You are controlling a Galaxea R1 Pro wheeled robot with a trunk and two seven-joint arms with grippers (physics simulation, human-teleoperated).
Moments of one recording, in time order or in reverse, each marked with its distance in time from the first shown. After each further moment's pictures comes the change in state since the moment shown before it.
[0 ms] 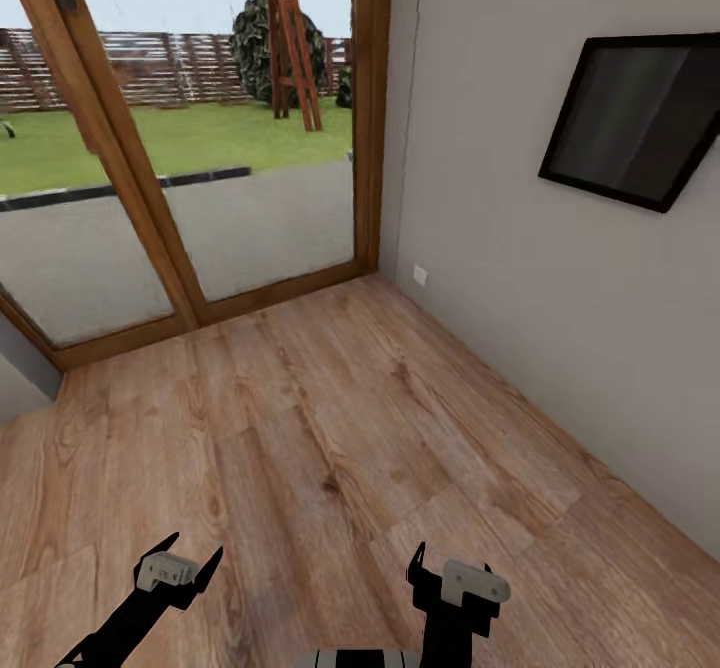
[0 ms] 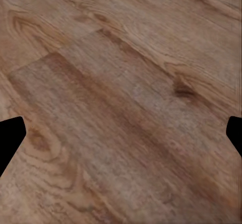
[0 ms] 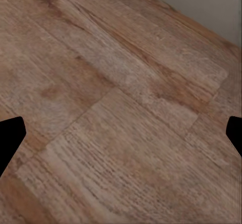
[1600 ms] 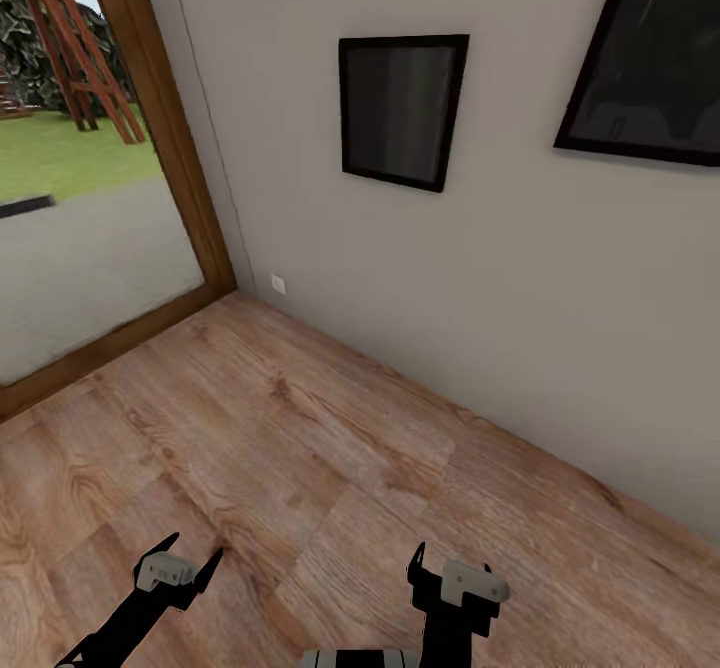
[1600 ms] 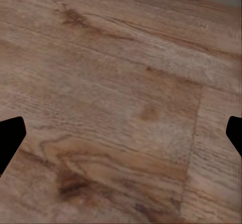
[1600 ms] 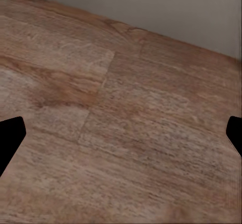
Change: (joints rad) left arm 0.000 0.000 0.000 0.000 0.000 -0.001 0.000; right arm 0.000 0.001 0.000 0.000 0.000 0.000 0.000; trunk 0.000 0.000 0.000
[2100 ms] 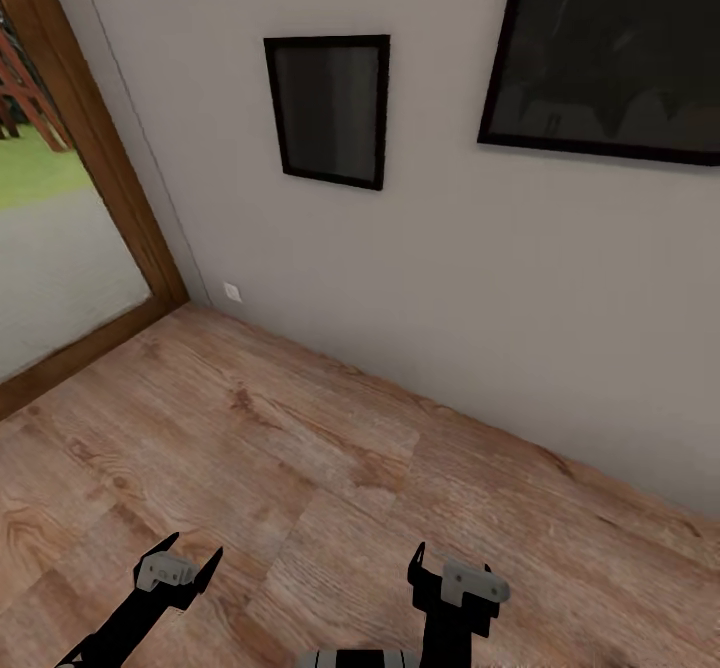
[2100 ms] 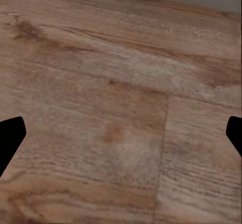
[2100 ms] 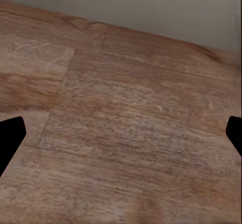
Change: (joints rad) left arm 0.000 0.000 0.000 0.000 0.000 0.000 0.000; right arm 0.000 0.000 0.000 0.000 0.000 0.000 0.000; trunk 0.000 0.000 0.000
